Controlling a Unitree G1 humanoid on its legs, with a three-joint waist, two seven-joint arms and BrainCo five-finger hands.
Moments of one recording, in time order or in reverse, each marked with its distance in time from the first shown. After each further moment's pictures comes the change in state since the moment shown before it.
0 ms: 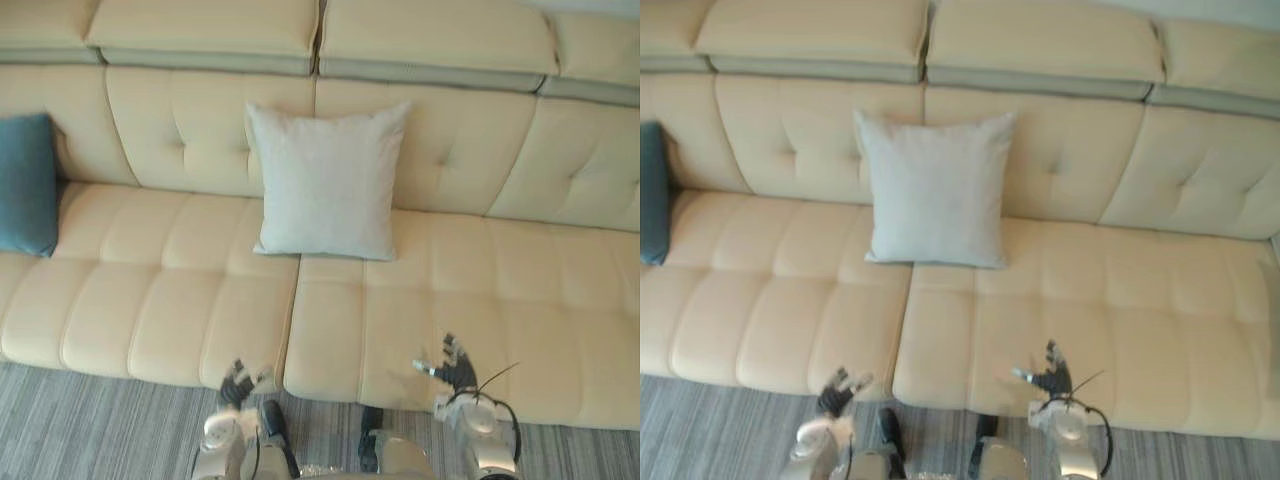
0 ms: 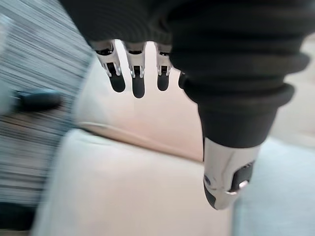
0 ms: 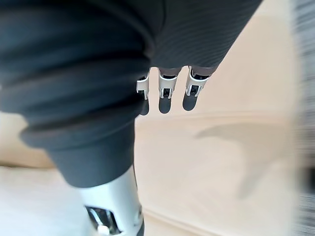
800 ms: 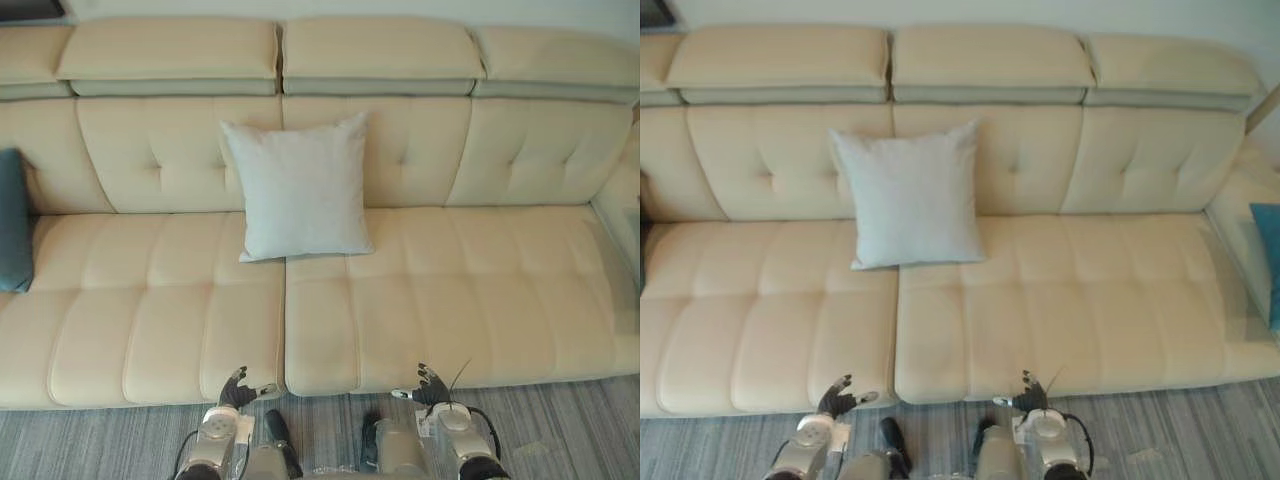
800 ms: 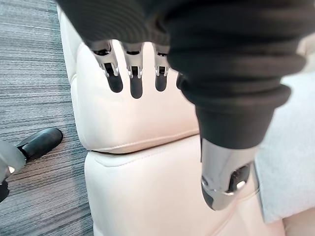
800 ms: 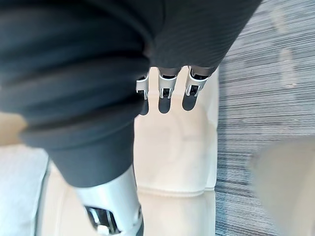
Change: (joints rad) left arm -0.105 0.080 -0.034 0.006 0.201 0.011 -0.007; right arm -0.157 0.010 0.073 0.174 -0.024 0.038 0.016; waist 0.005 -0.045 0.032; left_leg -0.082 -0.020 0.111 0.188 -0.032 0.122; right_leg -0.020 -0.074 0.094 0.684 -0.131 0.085
